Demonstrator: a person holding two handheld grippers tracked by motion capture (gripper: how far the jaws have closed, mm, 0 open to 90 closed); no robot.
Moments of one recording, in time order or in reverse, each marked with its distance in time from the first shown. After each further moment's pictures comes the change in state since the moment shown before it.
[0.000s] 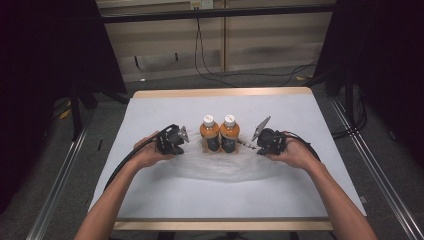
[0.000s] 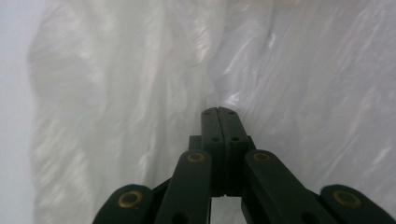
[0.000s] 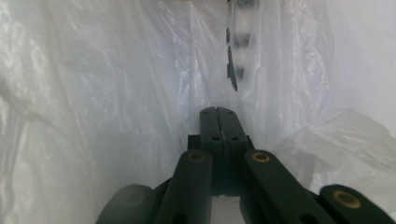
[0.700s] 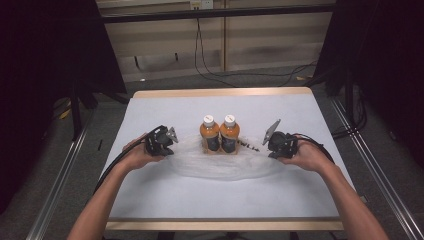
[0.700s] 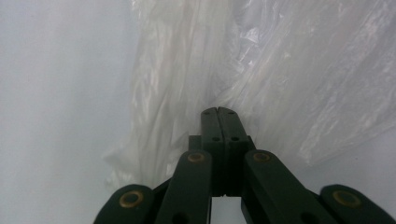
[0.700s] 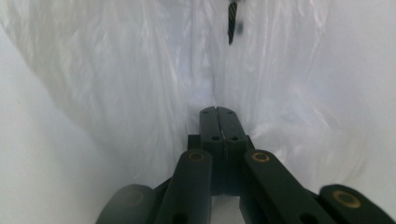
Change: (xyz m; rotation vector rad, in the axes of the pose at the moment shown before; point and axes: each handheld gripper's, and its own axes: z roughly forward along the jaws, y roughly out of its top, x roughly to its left) left arm 0.004 -0.026 -0.008 0.007 -0.011 -0.033; right arm 0.000 -0.031 -0.017 0.063 -0.025 -0.019
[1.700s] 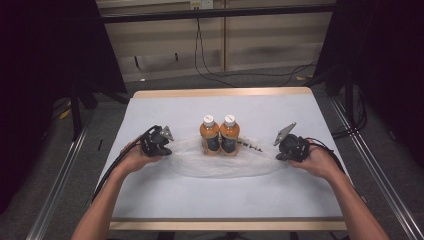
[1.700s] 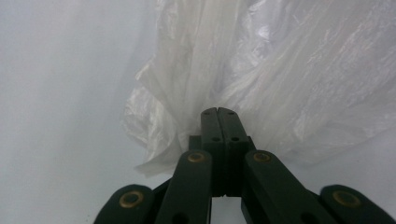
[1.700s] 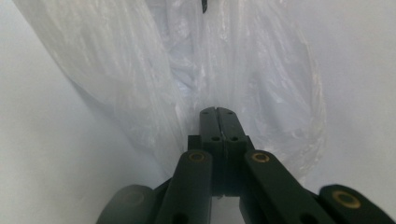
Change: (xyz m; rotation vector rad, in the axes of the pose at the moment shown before) left arm 0.004 -0.014 -0.001 -0.083 0.012 -0.105; right arm -0.002 -0.030 -0.003 -0.096 -0.043 0.079
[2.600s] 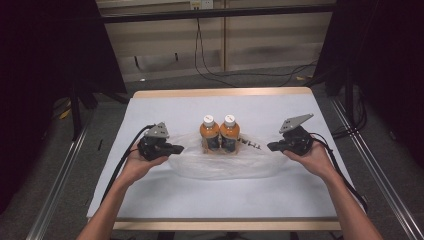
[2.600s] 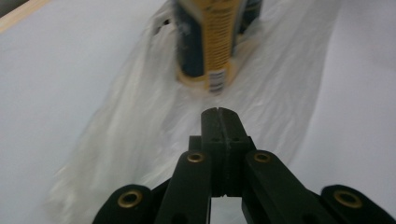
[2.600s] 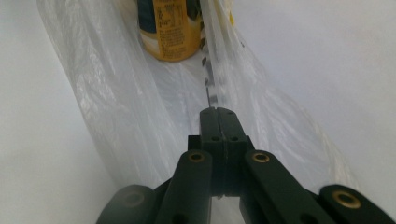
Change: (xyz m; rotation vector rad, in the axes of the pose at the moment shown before) left arm -0.048 0.012 -0.041 -0.451 -0.109 -0.061; right arm -0.002 0.010 -0.029 -0.367 0.070 0.104
